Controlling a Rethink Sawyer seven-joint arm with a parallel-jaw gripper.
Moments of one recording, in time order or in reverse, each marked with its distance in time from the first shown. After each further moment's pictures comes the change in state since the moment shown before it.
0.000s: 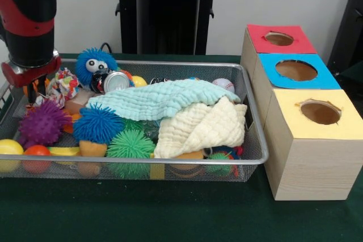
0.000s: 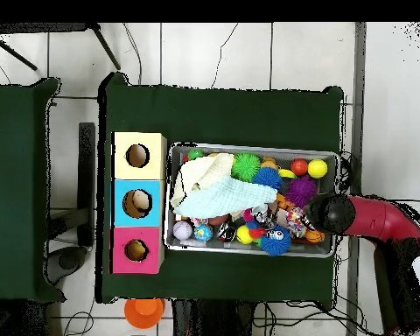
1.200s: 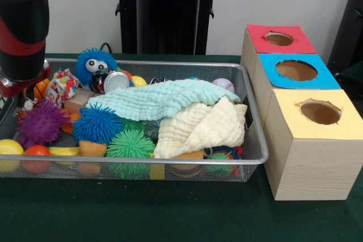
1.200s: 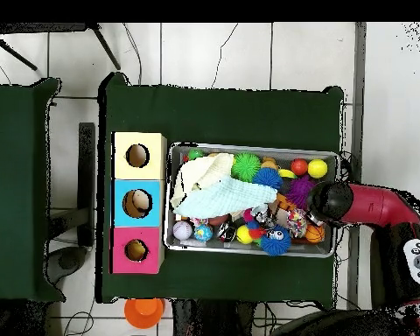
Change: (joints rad) arm 0.068 0.114 -0.085 -0.189 0.001 0.154 0.000
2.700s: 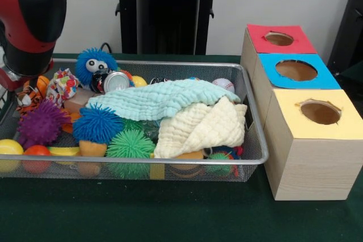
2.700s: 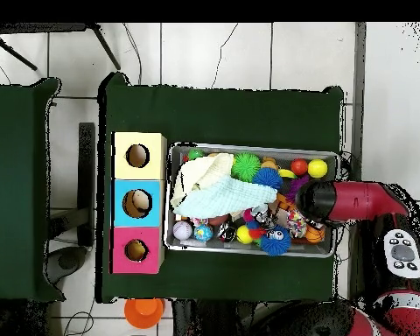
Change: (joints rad) arm 0.123 0.002 -0.116 -0.022 -0.042 0.010 0.000
